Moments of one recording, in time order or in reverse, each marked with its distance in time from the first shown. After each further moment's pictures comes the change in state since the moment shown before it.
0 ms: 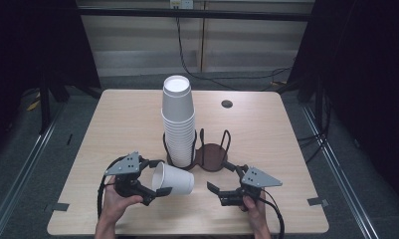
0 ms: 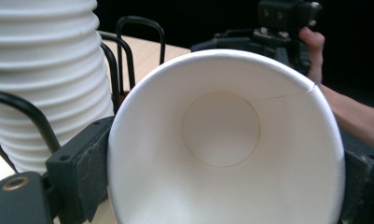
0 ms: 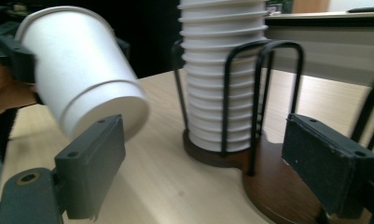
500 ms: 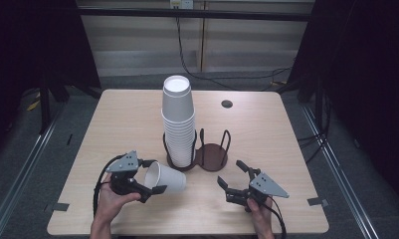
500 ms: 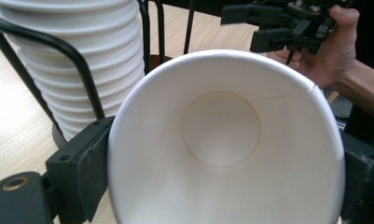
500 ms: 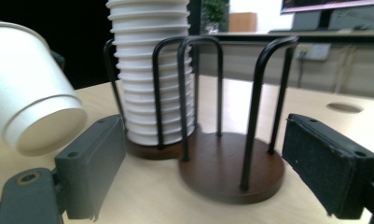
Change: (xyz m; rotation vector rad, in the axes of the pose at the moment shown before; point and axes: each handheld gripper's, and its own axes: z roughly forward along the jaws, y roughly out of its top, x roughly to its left) left arm 0.011 -0.006 -0.006 0.118 0.081 -0.030; right arm -0.007 -0.024 -0.014 -0.080 -0.248 -0.012
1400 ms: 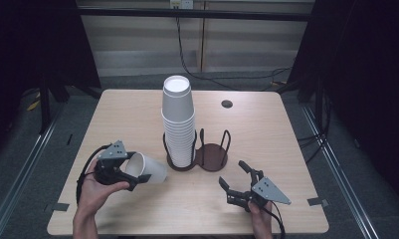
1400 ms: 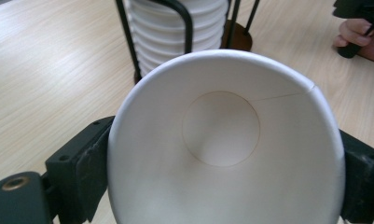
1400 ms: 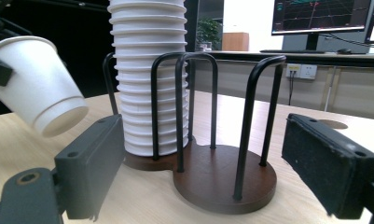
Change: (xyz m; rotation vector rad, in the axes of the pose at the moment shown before) left arm 0.025 0.011 -0.034 0.171 0.185 -0.064; right arm 0.003 -0.004 -0.006 -0.074 -0.021 -0.026
